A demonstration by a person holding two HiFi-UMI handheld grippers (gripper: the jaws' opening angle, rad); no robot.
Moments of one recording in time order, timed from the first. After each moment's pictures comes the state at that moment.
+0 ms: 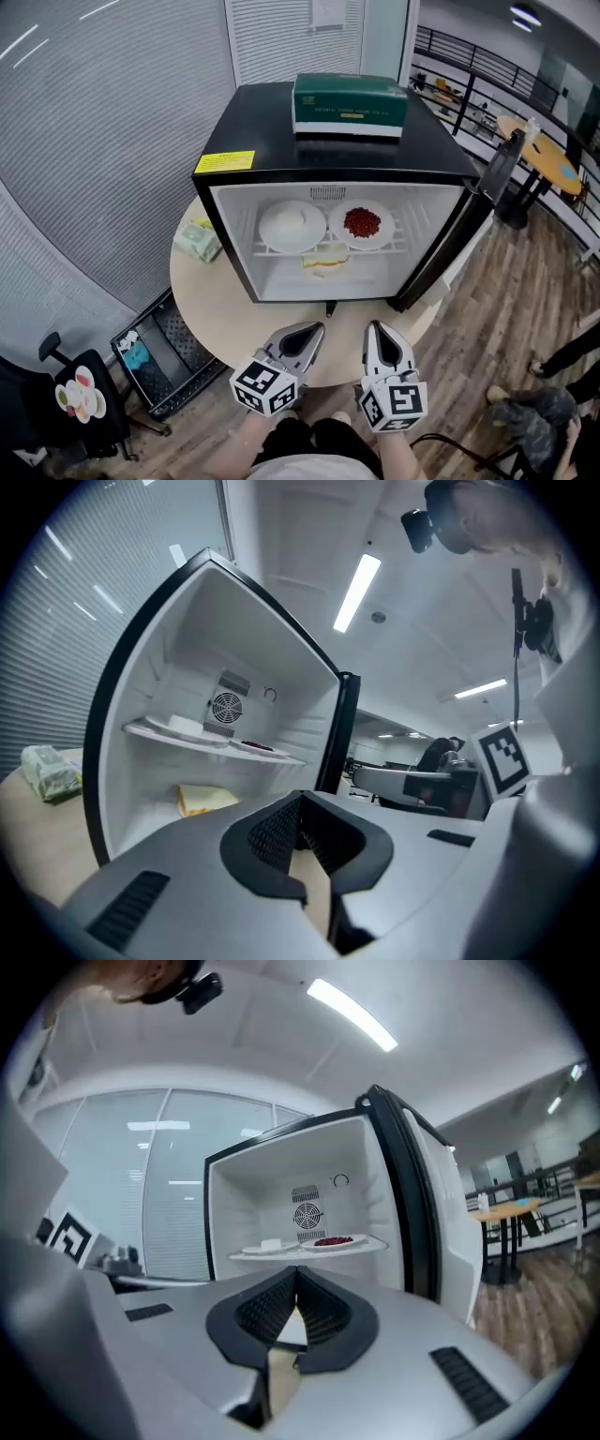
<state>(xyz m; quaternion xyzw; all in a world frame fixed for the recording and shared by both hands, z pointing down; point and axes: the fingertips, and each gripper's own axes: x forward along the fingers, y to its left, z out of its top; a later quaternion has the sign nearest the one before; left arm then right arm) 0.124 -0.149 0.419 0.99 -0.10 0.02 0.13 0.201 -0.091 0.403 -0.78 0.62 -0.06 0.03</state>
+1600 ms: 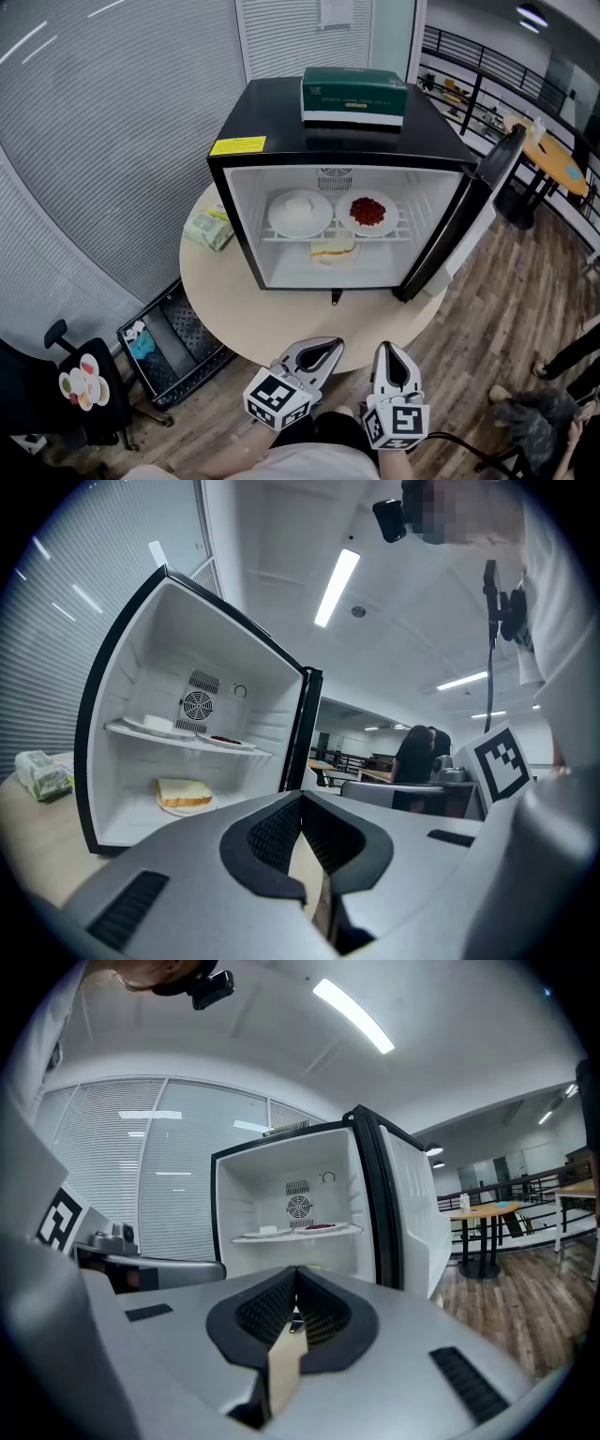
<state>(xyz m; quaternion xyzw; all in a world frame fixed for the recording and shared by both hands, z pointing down) 0.113 -0.071 0.413 0.99 -0.06 0.04 0.11 0.179 -0.020 0.420 -0.81 0.58 -0.09 0.02</state>
